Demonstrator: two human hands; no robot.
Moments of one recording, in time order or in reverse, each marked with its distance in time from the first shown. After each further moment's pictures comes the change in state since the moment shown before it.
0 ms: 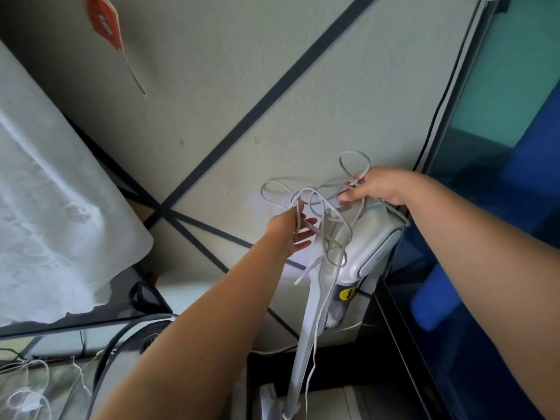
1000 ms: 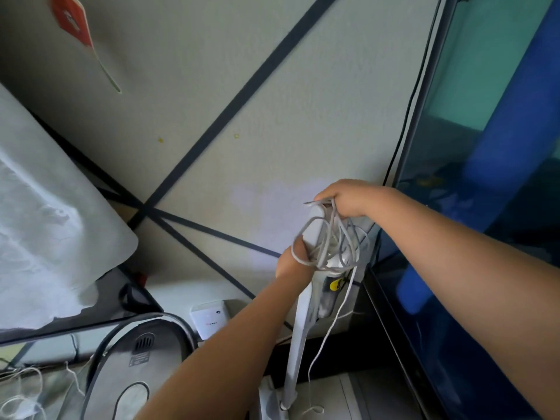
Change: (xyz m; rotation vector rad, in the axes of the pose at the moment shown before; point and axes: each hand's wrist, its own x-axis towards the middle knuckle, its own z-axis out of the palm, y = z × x) left_hand 0.002 -0.093 0.017 1.186 0.118 0.402; right_hand -0.030 -0.004 0.034 -0.712 -0.029 -0.143
